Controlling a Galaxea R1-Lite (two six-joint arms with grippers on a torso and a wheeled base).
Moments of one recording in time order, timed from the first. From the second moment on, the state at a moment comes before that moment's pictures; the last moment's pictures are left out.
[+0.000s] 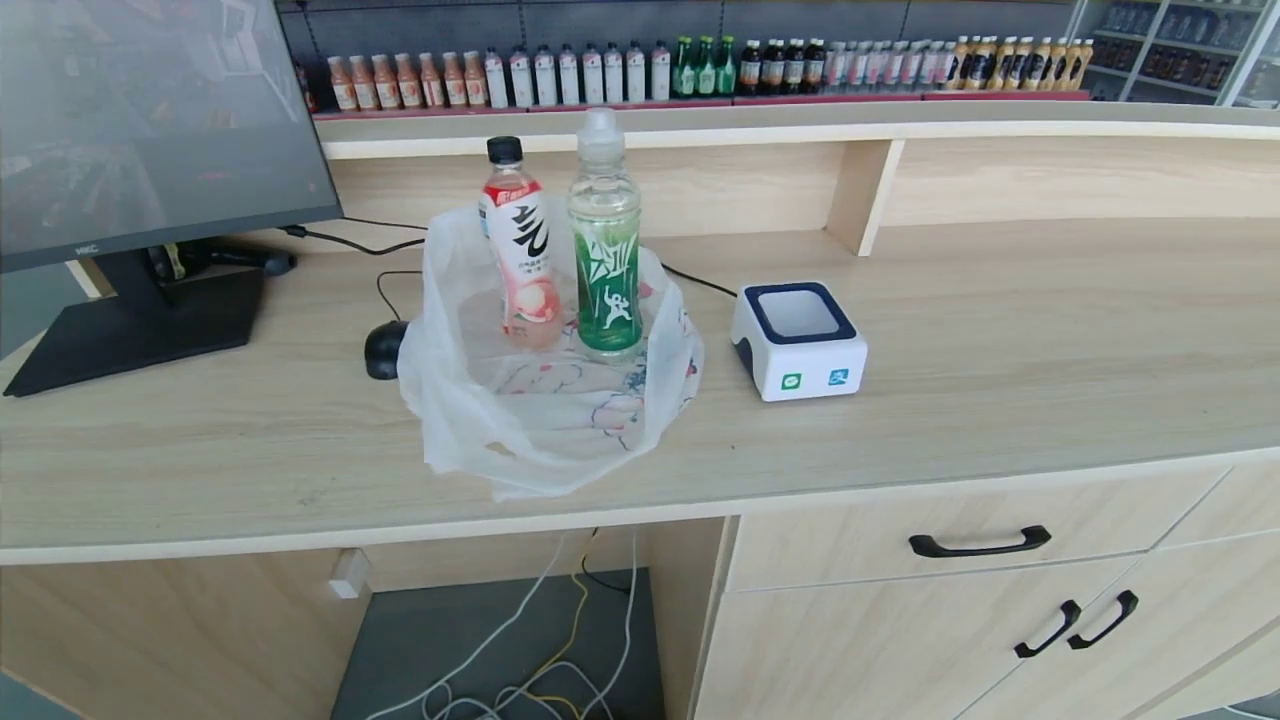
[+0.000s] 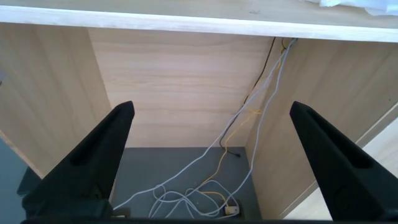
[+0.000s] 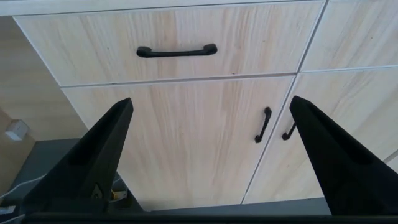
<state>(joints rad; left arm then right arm) 0.00 0.00 0.00 0.00 0.00 0.00 0.00 0.00 0.00 0.00 0.00 -0.01</state>
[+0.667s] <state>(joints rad) 0.00 0.00 0.00 0.00 0.00 0.00 0.00 0.00 0.00 0.00 0.00 -0.01</state>
